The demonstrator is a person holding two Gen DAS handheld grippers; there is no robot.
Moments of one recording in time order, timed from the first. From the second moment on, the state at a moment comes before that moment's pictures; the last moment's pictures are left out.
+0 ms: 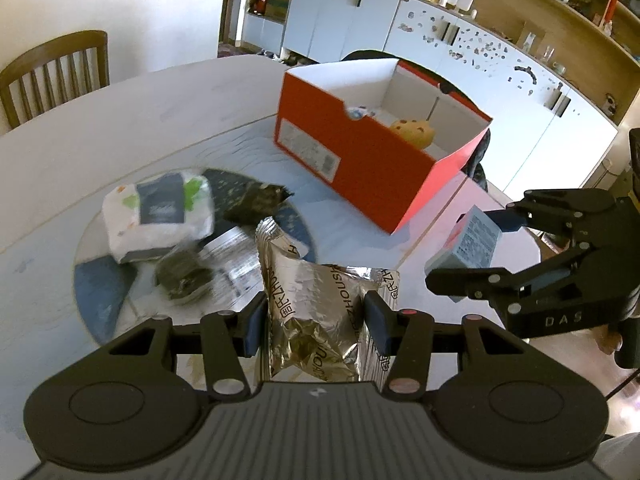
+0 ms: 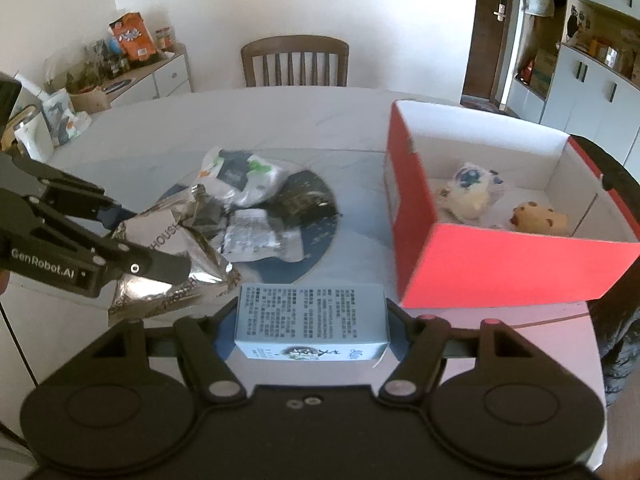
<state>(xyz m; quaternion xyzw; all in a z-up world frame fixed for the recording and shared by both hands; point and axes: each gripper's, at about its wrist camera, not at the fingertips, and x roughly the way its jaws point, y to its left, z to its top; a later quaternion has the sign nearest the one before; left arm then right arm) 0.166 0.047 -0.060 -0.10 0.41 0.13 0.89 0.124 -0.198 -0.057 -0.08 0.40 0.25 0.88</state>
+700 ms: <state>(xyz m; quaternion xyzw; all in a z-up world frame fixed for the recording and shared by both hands) 0.243 0.007 -0.029 -0.08 0.38 0.11 0.91 0.171 -0.286 -0.019 -0.05 0.38 0.23 0.89</state>
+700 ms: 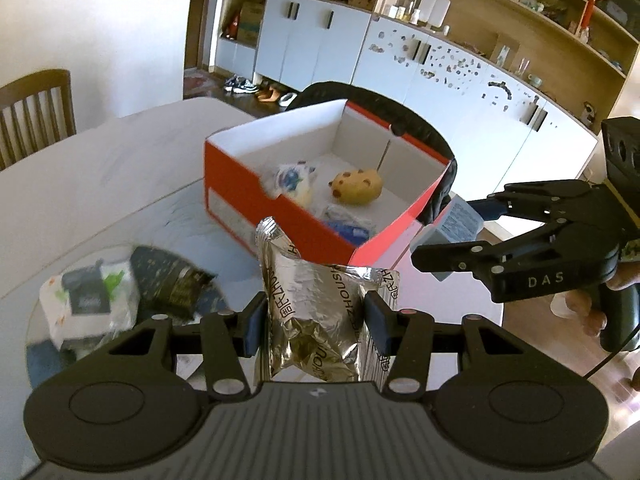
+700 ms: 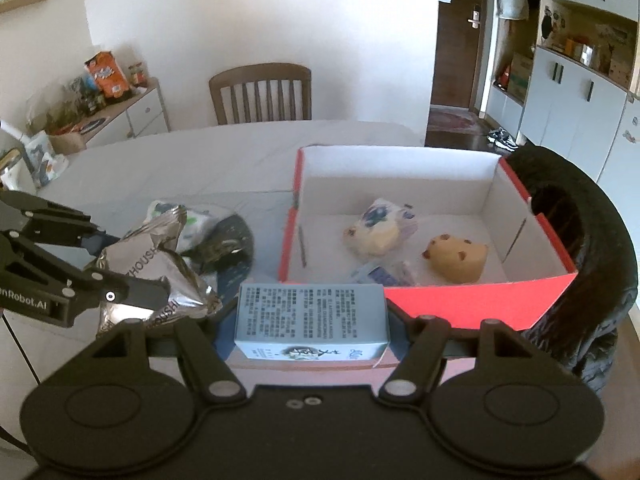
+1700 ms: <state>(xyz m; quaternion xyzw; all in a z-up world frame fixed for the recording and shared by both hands) 0.383 0.002 -0.030 -0.07 0.40 0.14 0.90 0.296 -0.368 -0.025 -0.02 0.38 0.22 0.90</state>
